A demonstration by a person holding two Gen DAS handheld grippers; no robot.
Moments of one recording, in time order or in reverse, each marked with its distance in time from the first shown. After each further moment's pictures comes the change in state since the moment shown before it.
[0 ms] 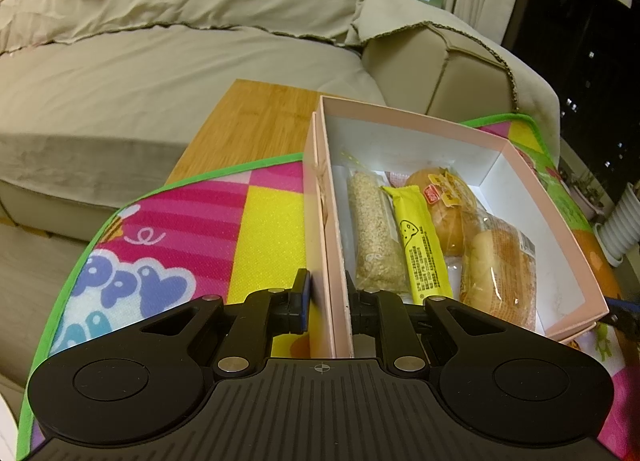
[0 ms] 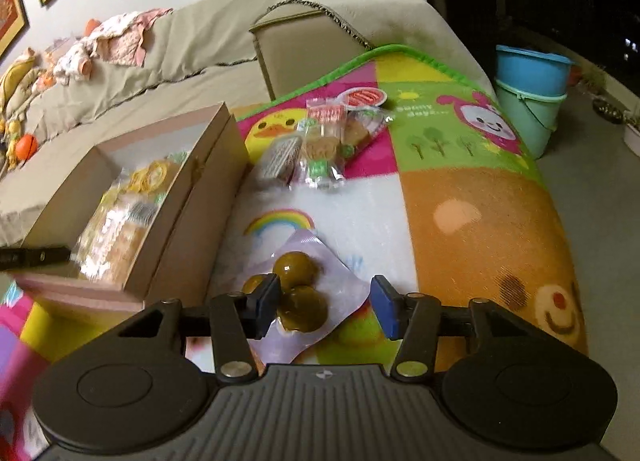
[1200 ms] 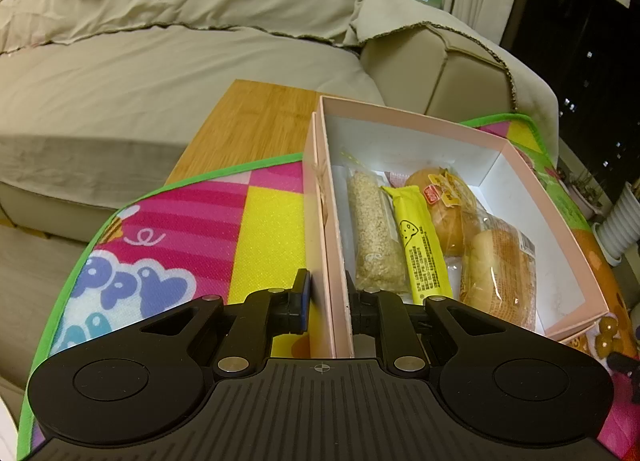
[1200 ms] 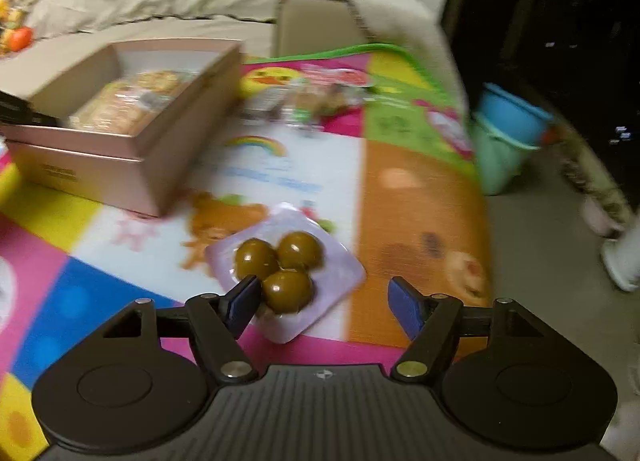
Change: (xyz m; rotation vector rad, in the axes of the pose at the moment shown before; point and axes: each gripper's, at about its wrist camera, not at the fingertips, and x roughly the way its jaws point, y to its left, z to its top) left arm -0.001 0.000 0.001 0.001 0.001 -0.001; right arm -0.042 0.007 -0.040 -0.272 0.035 -0.207
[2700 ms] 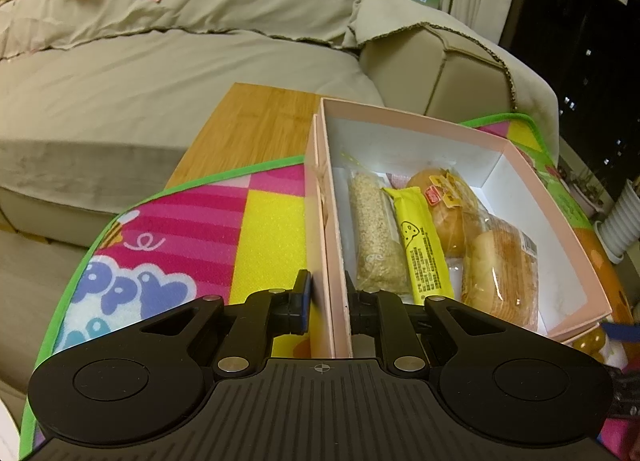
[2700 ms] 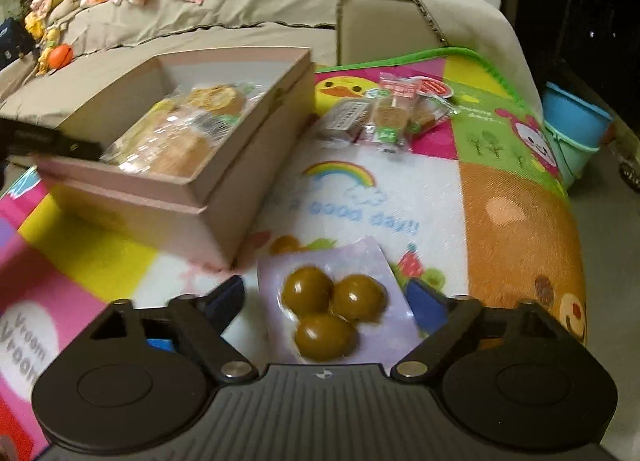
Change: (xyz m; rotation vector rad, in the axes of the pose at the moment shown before) left arm 0.001 -0.002 0.002 0.015 -0.006 0.004; right arm 0.027 0.037 0.025 0.002 -0.013 0.226
